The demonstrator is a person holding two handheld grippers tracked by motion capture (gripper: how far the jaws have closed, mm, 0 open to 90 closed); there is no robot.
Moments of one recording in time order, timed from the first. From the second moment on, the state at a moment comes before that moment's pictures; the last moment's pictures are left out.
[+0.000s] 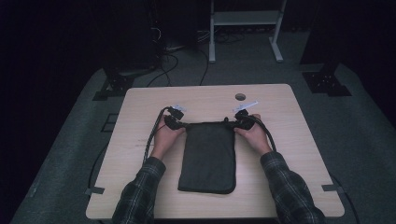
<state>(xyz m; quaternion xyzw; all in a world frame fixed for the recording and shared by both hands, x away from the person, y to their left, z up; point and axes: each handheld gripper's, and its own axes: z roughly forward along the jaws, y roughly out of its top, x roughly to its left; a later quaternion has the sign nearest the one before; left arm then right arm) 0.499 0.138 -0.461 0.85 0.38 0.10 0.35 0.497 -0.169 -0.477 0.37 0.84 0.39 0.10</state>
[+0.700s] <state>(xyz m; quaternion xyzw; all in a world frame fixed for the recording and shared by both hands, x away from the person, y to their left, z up) 0.474 0.161 -0.415 0.82 0.35 0.13 0.43 0.482 -0.170 -0.438 0.34 0.81 0.47 0.10</state>
